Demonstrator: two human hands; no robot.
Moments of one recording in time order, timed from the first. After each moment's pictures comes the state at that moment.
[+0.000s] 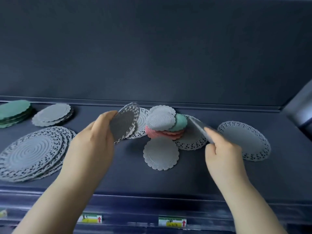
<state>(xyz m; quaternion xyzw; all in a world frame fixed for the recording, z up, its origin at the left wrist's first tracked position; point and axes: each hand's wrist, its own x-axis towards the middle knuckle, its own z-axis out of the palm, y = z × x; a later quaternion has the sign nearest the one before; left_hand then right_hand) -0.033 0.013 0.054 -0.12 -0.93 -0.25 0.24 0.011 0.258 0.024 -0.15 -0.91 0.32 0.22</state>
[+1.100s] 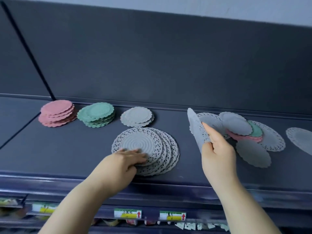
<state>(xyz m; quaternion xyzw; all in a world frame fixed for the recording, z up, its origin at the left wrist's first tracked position) -0.084 -0.279 -0.010 -0.32 -0.91 -0.26 0.00 -0.026 -0.042 0.031 -0.14 -0.84 0.46 0.26</state>
